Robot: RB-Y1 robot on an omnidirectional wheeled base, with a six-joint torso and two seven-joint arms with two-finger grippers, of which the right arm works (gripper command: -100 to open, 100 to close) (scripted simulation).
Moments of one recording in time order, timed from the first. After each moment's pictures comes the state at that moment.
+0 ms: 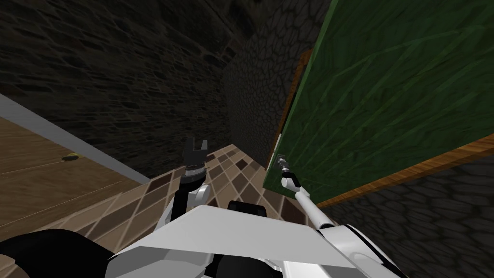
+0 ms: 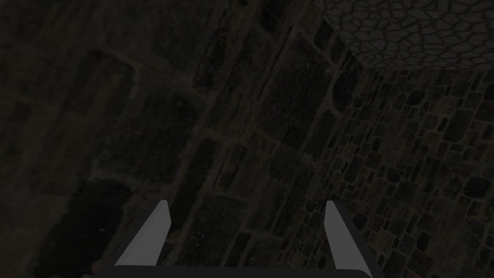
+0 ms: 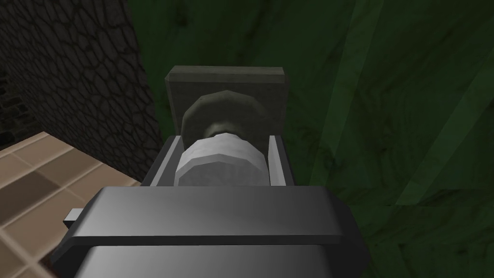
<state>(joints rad) -0.28 -0.41 0.21 -0.86 -0.76 -0.47 -1.34</state>
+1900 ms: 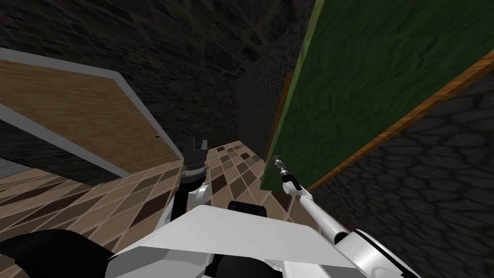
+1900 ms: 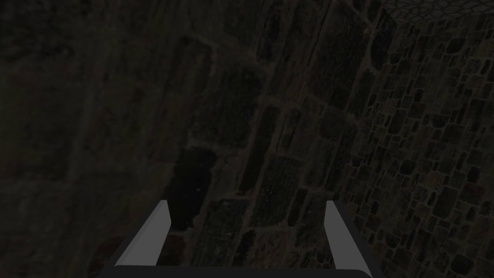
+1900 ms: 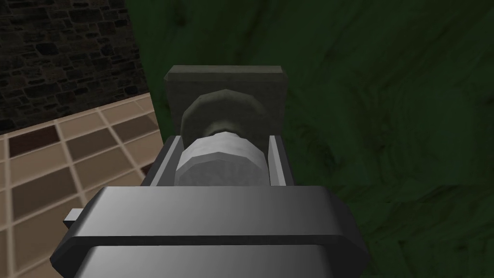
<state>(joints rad) -0.23 -0.53 0.43 -0.97 -0.73 -0.50 -1.52</state>
